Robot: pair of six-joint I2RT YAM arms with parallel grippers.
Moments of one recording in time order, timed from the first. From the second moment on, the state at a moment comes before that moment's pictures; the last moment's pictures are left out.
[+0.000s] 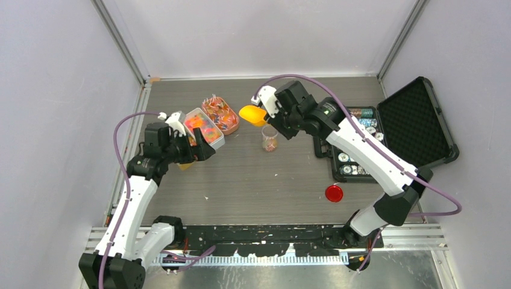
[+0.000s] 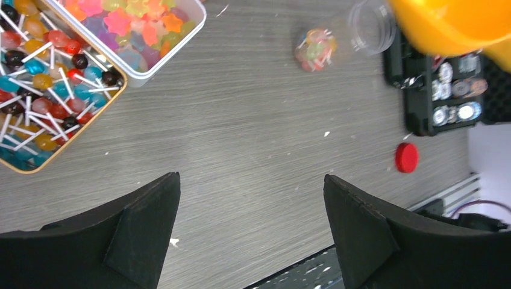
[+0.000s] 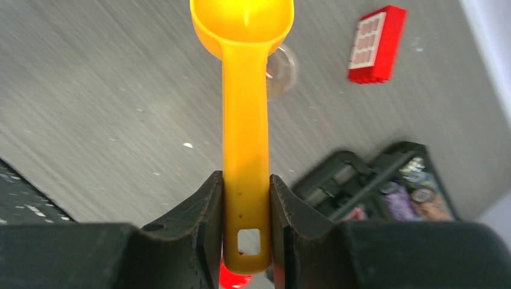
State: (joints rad) left arm -0.12 0.89 0.86 -0.62 0.36 -0.37; right arm 0.80 1.54 1.73 -1.02 0.12 -0.25
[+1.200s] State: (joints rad) left arm -0.12 1.20 1.05 -0.54 0.25 -0.49; right arm 0.87 1.64 1.74 -0.75 -0.10 0.10
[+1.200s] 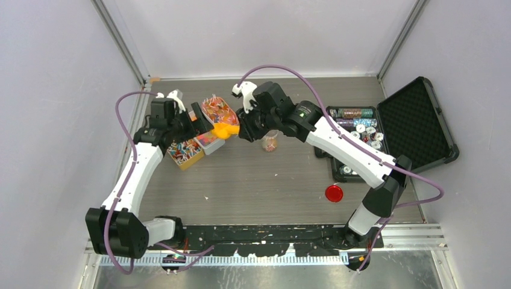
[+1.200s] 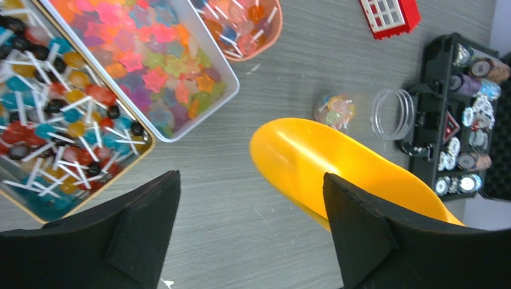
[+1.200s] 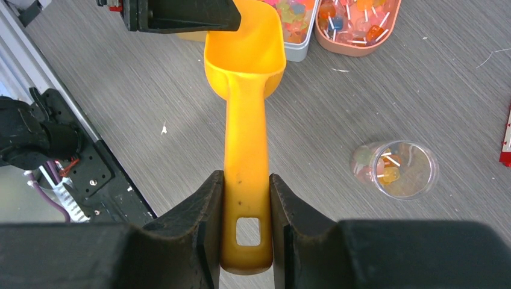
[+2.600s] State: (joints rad) left arm 0.27 2.09 1.63 -0.38 0.37 -0.54; right arm 1.01 2.36 2.55 -1.08 0.29 0.05
